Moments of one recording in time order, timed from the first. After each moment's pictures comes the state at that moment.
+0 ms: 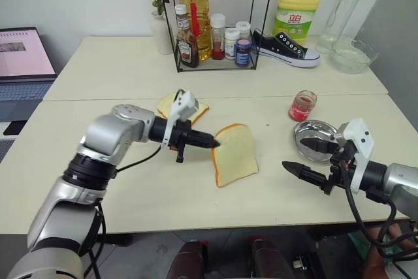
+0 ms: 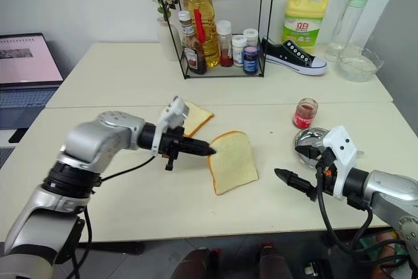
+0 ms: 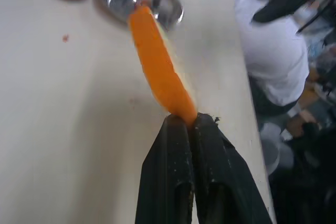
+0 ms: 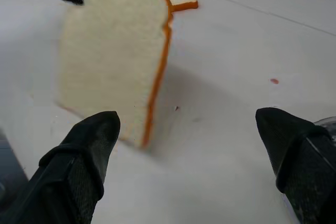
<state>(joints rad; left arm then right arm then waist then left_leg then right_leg) -0.76 0.69 -0.31 0.14 -0.45 0.70 -1.28 -0.02 -0.81 -0.36 -0.76 0.87 1.02 0.56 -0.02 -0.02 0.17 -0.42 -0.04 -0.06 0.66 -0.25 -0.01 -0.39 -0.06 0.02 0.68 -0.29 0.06</state>
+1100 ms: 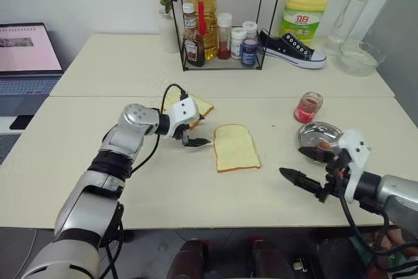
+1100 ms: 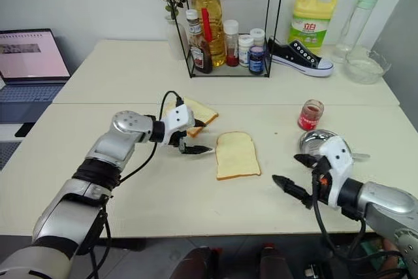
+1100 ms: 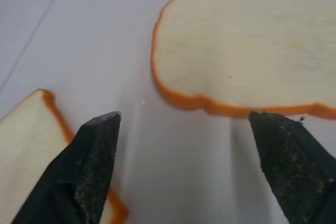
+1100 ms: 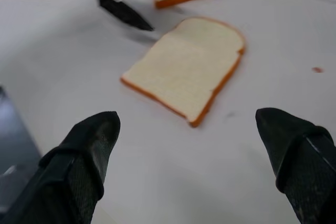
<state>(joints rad) -0.82 0.57 -0.27 0.53 -0.03 0.08 -1.14 0.08 -0.77 -0.36 -0.78 0.91 0.98 0.43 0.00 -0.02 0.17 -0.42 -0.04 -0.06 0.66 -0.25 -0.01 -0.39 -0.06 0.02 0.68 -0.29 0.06</state>
